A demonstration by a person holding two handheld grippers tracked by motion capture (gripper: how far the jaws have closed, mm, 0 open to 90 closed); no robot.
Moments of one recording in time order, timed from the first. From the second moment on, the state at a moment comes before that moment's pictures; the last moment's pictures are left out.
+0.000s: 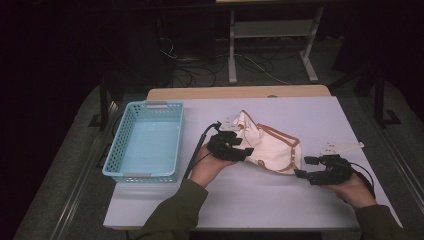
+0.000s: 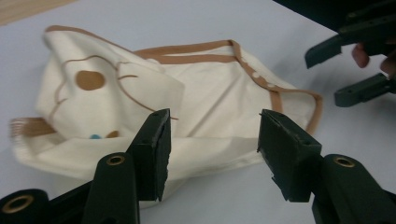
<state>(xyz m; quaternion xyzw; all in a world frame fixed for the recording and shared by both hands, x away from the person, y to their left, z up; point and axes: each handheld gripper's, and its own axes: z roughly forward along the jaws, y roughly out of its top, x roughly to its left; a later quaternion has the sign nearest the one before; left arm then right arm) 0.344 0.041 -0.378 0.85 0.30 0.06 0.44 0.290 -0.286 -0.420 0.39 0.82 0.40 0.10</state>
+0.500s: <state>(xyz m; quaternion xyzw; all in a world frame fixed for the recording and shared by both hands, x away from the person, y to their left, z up) 0.327 0.006 -0.397 0.87 0.26 0.04 0.42 0.291 -0.287 -0.420 0.39 0.82 0.40 0.10</state>
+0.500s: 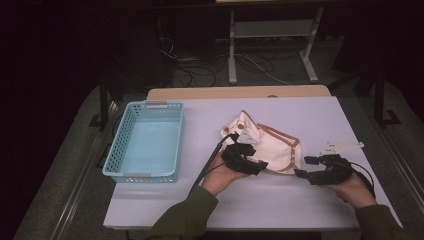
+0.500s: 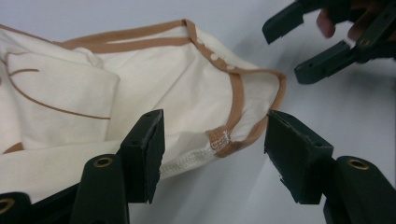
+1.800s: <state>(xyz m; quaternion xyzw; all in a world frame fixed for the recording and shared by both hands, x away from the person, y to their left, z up) 0.309 0.030 -0.401 0.89 0.22 0.04 0.39 0.291 -0.287 -0.421 0.39 0.82 0.40 0.10</state>
